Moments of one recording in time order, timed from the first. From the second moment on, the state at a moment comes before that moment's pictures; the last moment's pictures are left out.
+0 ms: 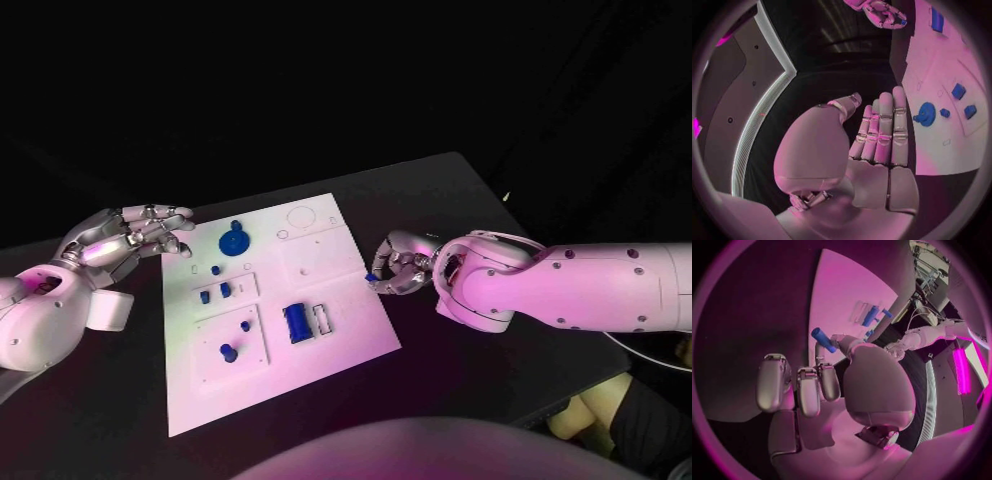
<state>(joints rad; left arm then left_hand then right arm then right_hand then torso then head) 1.19 -0.91 -0.05 1.45 -0.11 -0.05 0.27 1.38 -0.19 0.54 0.11 0.05 0.83 0.21 0.36 0.26 0.97 0.14 0.42 0.21 1.05 0.06 0.93 0.47 0.18 1.05 0.15 0.55 0.63 1.12 -1.12 -0.17 1.90 -1.25 -0.43 -0.48 1.23 -0.18 0.54 0.13 0.42 0.97 0.08 0.38 0.75 1.46 0.00 1.38 1.31 1.46 -0.06 1.54 1.31 0.07 1.47 0.05 1.25 1.31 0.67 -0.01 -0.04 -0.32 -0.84</state>
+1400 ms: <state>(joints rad) 1.19 -0.90 -0.05 1.45 -0.11 -0.04 0.27 1.39 -0.19 0.54 0.11 0.05 0.83 0.21 0.36 0.26 0.97 0.14 0.42 0.21 1.05 0.06 0.93 0.47 0.18 1.05 0.15 0.55 0.63 1.05 -0.89 -0.16 1.81 -1.17 -0.44 -0.44 1.09 -0.17 0.55 0.12 0.38 0.98 0.07 0.39 0.78 1.47 -0.01 1.38 1.31 1.47 -0.06 1.54 1.31 0.07 1.47 0.05 1.24 1.31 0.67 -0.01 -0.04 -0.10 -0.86</state>
